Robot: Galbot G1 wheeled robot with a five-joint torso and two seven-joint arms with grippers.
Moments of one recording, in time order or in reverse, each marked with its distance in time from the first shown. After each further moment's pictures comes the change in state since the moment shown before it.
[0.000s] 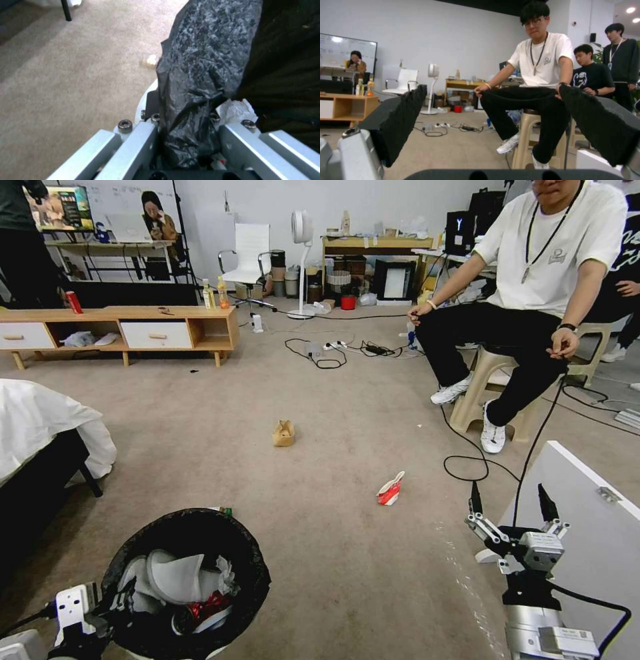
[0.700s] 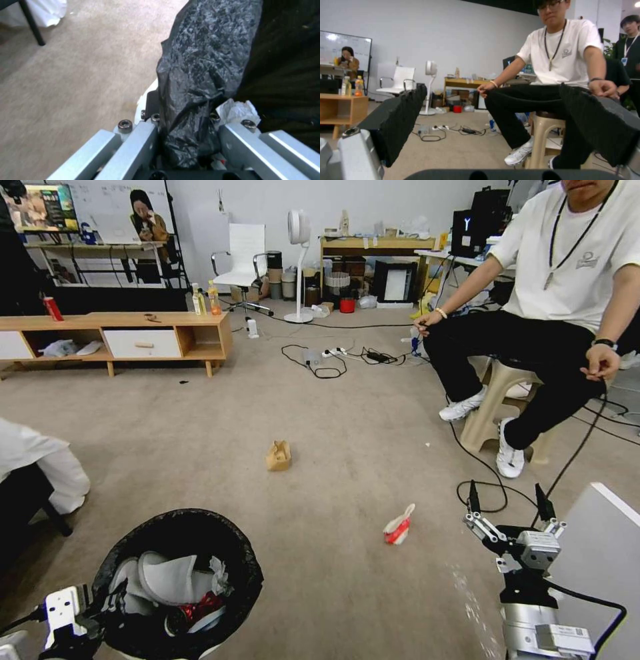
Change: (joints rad) left arm -0.008 0.006 -0.025 0.007 -0.026 0.009 -0.023; right arm 0.010 0.001 -0.008 -0.013 0.000 0.001 -0.001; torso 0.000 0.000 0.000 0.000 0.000
